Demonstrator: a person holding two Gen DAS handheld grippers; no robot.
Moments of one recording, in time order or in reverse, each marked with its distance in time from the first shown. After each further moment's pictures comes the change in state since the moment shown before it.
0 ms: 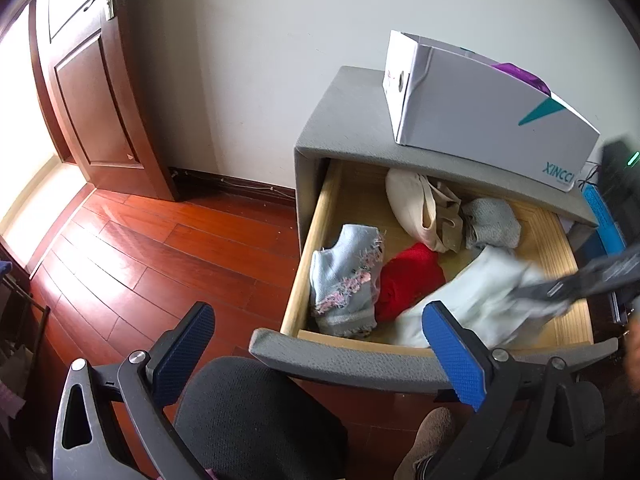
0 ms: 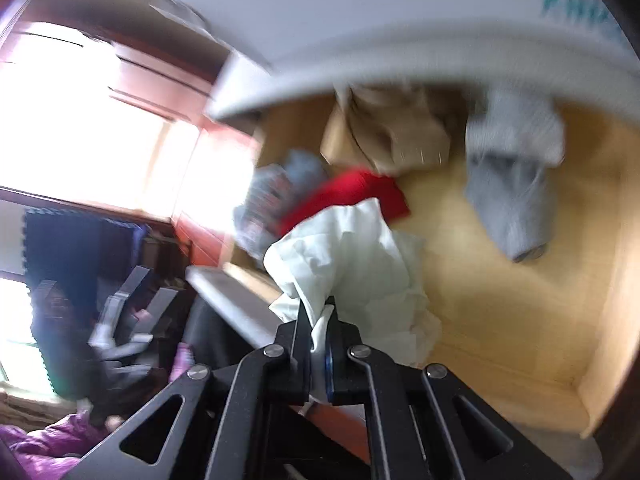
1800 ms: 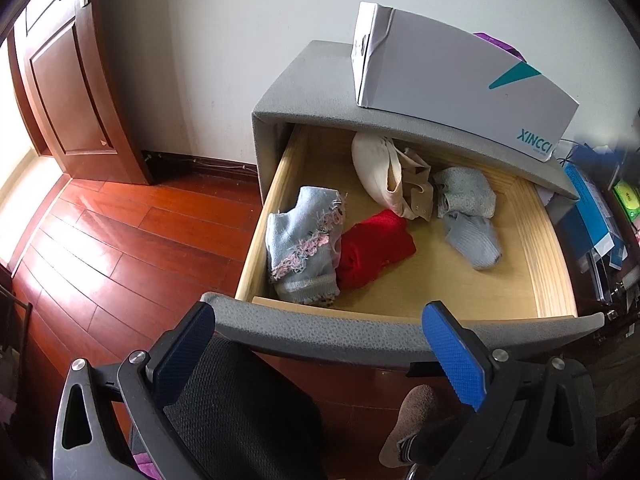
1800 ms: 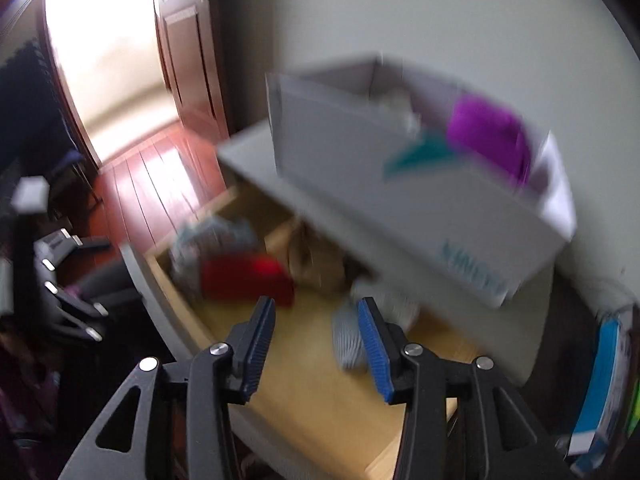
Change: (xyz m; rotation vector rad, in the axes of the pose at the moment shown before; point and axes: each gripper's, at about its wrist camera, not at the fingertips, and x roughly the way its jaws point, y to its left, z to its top) left arm 0.008 -0.017 -0.012 0.028 0.073 -0.088; right arm -0.079 0.025 -0.009 -0.588 -0.233 -0.478
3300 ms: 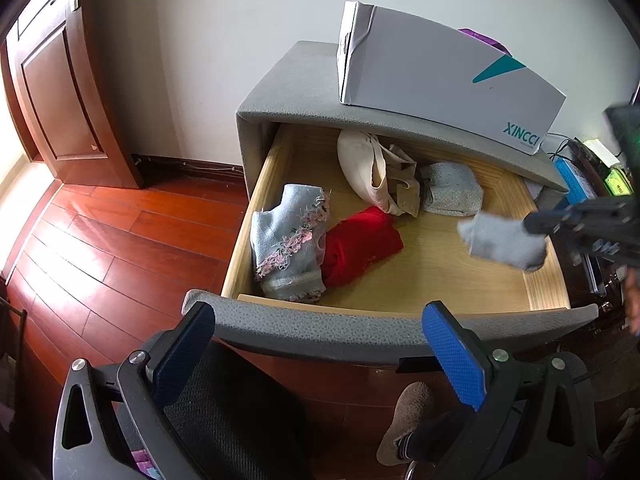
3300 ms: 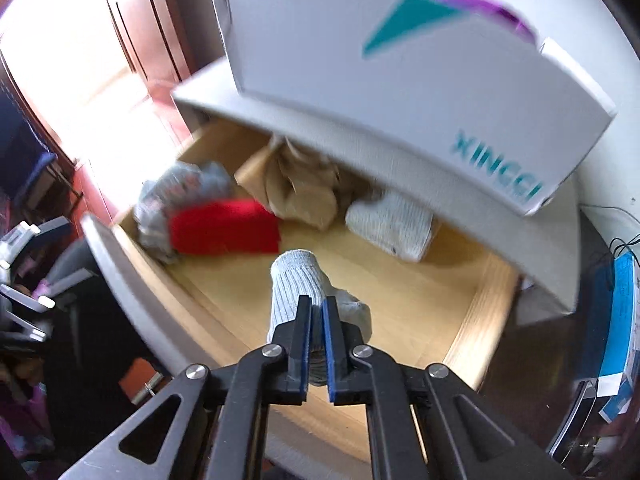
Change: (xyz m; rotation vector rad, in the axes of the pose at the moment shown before) left arm 0.000 -0.007 -0.005 0.022 -0.001 -0.029; right arm 0.031 -0.007 -0.008 0.136 0.129 -0.007
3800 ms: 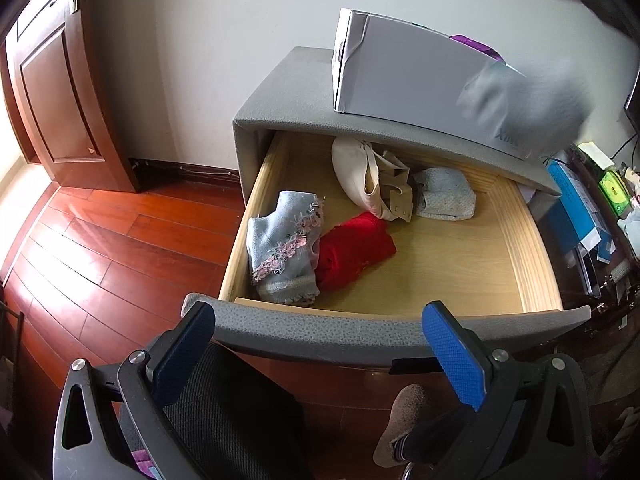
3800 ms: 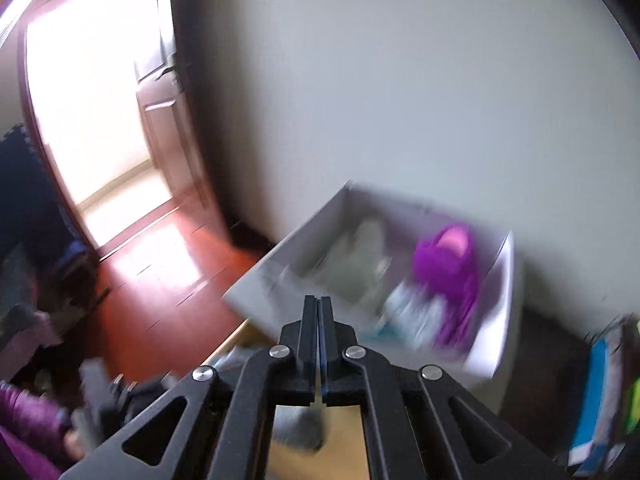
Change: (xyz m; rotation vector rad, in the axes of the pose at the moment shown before) left arm -0.008 -0.002 0.001 0.002 -0.016 -0.016; right arm -0.157 0.003 0.145 0.011 -0.381 0.035
